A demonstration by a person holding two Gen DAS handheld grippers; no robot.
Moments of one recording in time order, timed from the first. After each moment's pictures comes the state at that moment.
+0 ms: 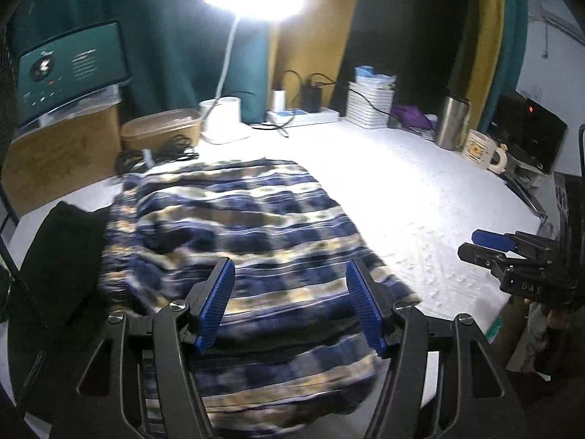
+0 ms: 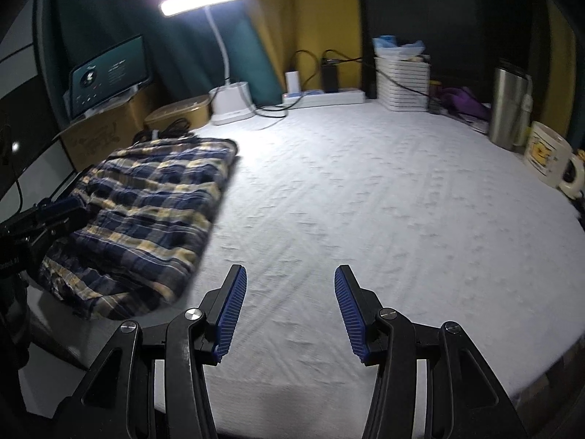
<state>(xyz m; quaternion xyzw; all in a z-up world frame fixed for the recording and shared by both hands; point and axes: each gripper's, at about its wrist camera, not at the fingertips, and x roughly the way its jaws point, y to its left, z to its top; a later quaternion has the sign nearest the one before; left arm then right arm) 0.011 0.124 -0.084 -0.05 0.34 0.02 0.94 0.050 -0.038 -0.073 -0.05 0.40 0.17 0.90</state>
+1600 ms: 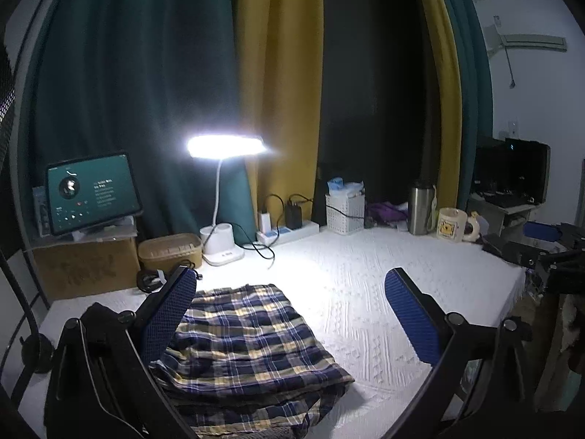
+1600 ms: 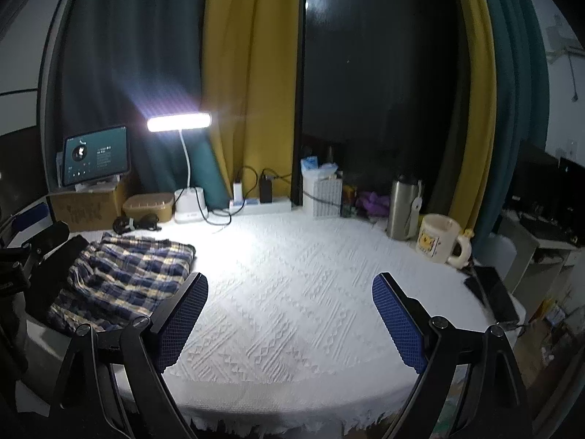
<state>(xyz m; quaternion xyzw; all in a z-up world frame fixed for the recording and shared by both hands) -0.048 0.060 0.011 0.00 0.14 0.05 0.99 -0.043 -0.089 0.065 -0.08 0.23 0.08 0.97</state>
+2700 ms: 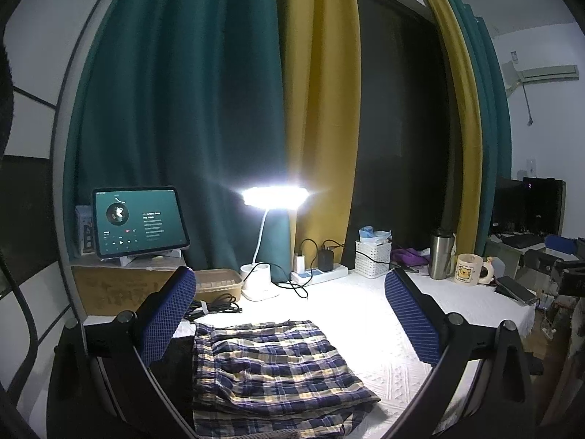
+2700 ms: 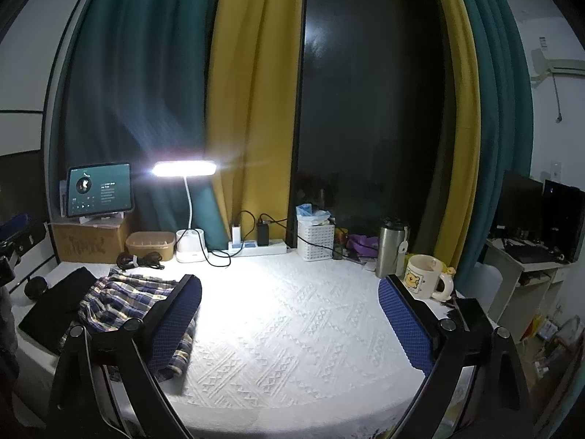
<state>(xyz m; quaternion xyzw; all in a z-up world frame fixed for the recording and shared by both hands) -0.100 0.093 0.043 -0.02 0.06 0.11 0.99 -0.078 -0.066 0.111 -0.08 0.16 0.06 0.98</state>
